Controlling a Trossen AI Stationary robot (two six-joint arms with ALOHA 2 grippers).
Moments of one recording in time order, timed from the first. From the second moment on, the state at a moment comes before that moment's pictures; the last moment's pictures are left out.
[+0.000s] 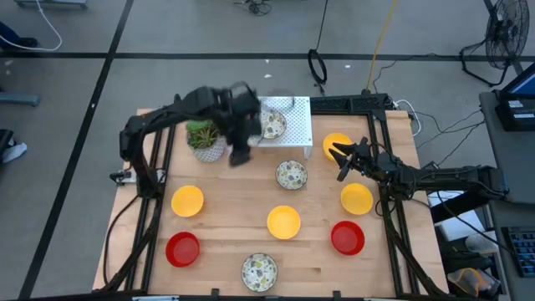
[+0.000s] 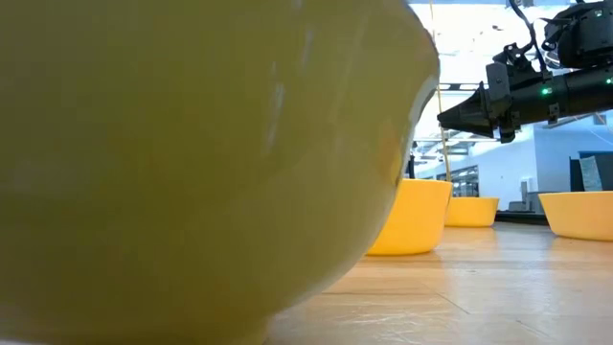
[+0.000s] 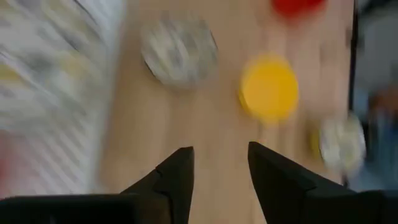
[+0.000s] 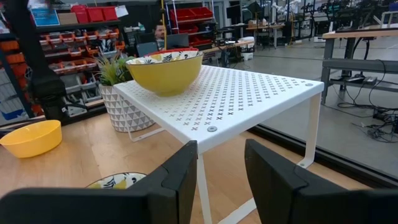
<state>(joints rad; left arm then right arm) 0.26 1.78 2.02 -1.45 0.33 0.03 -0.19 0.57 0.02 0.53 0.39 0.15</state>
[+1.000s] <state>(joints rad) -0.32 1.40 1.18 -1.33 0.18 -0.34 -0.19 0.57 0.02 0.51 0.39 0.03</state>
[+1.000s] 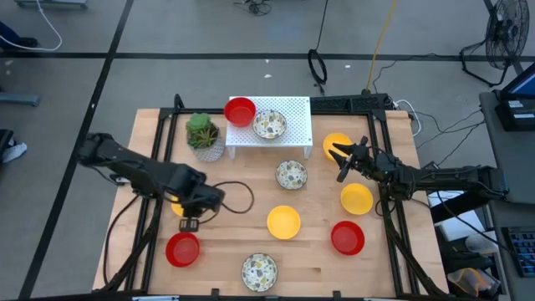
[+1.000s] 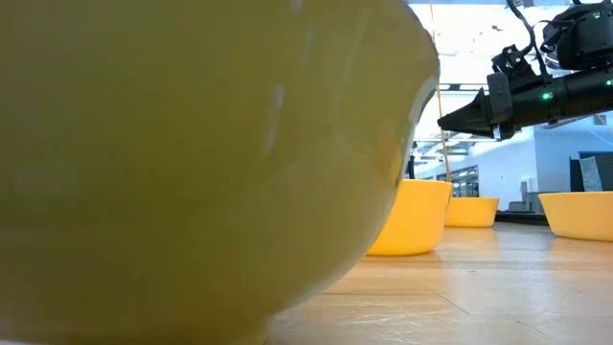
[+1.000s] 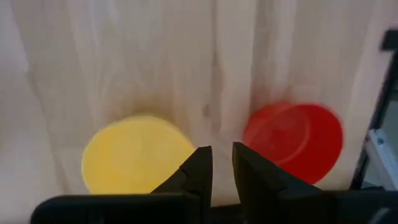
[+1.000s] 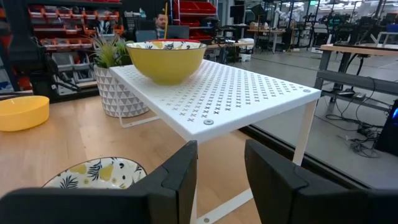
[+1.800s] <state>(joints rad) -0.33 1.20 0.74 -1.04 0.10 -0.84 -0.19 0.57 0.02 0.51 0.39 0.24</state>
